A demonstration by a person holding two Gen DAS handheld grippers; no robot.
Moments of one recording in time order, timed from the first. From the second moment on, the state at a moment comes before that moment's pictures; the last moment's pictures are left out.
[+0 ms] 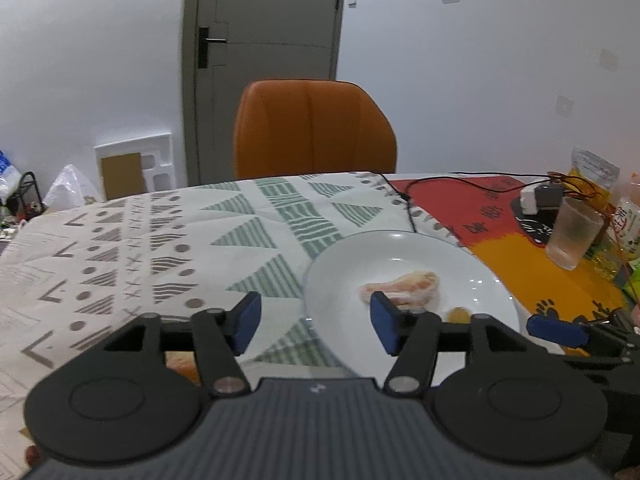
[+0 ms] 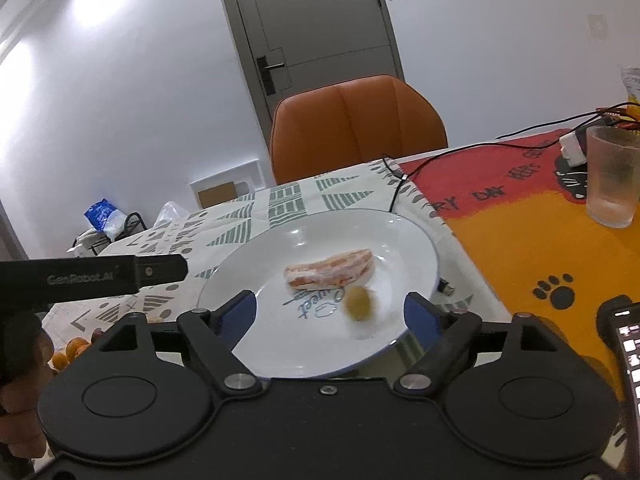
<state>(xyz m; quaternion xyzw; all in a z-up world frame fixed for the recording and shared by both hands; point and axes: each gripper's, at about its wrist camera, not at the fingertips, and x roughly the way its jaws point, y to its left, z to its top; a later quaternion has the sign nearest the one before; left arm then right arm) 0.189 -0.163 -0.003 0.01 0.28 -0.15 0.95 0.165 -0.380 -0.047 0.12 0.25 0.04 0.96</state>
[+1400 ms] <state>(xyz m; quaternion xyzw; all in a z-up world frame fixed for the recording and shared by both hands) 0.138 -0.020 -0.017 -0.07 0.30 -0.01 0.95 0.164 -0.291 -0.048 0.12 0.26 0.14 0.95</state>
